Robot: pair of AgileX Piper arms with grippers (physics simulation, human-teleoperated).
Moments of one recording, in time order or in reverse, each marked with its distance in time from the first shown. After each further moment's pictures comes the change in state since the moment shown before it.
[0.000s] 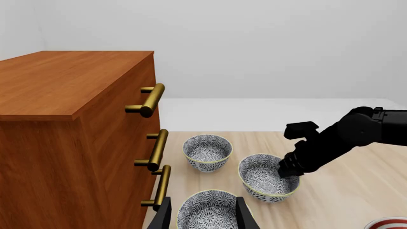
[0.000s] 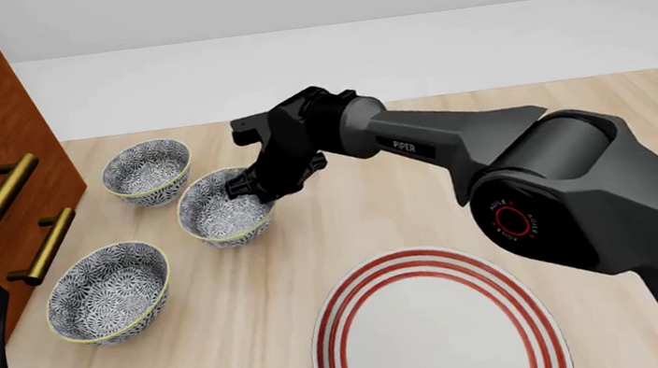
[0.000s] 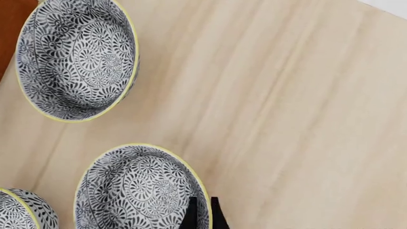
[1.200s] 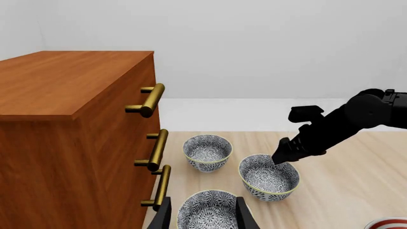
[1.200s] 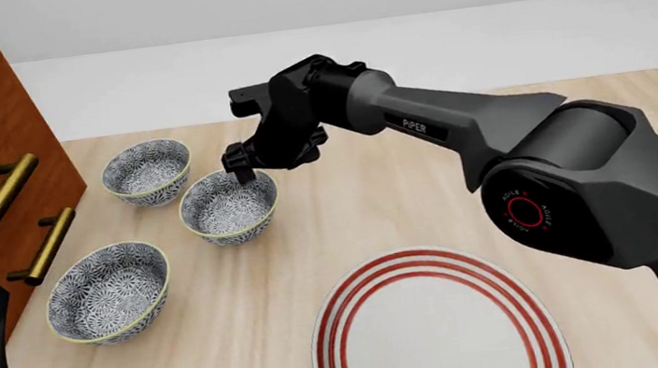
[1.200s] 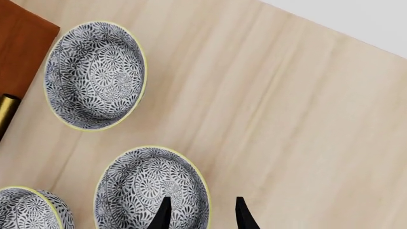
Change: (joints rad) left arm 0.000 0.000 0.000 0.000 0.000; right arm -0.018 -0.033 -0.070 0.056 -0.014
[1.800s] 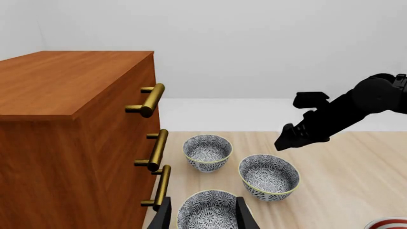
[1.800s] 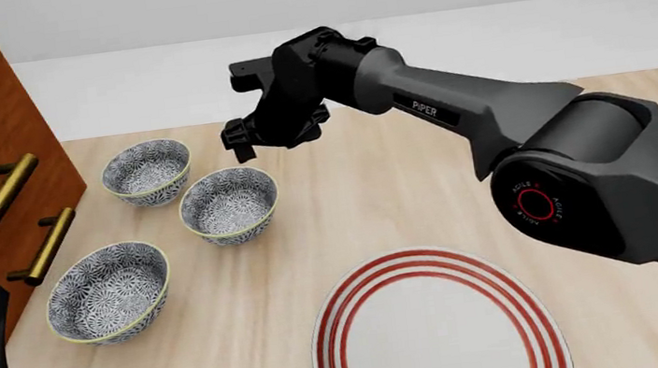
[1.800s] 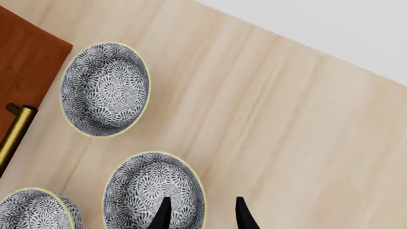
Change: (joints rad) left arm 0.000 0.000 0.000 0.000 0.000; right arm -0.017 -0.024 -0.061 0.043 -0.016
